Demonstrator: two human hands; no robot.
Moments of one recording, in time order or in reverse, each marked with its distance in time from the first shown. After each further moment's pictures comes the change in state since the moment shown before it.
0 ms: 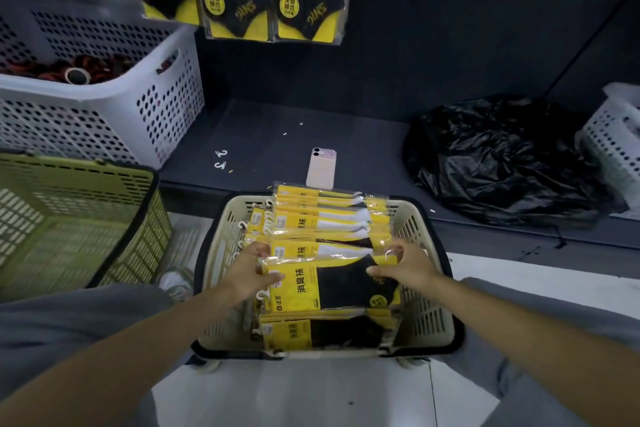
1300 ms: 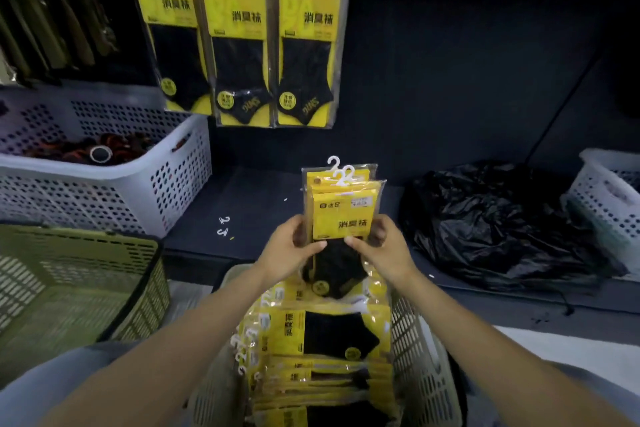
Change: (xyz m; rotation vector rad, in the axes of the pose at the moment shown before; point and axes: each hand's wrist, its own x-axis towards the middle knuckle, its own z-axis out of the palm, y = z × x) left_hand 0.040 0.159 -0.010 -0.078 0.086 0.477; right_hand 0.022 -0.125 -0.041 0.431 0.236 -0.393
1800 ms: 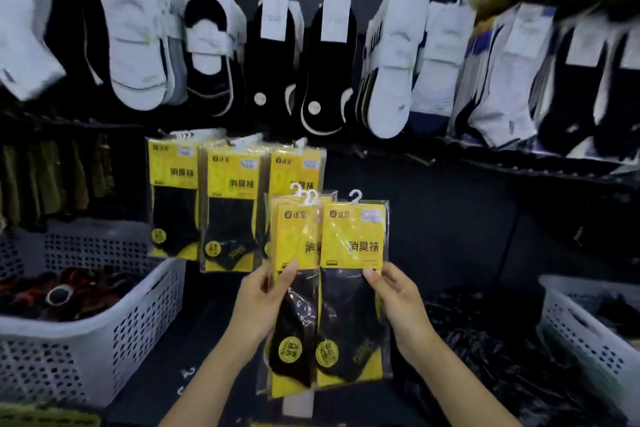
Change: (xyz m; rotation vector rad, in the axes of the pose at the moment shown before) left_hand 0.048 0.136 -0.058 -0.239 0.263 0.301; right_hand 0.041 -0.151 -0.045 0.375 0.132 -0.117
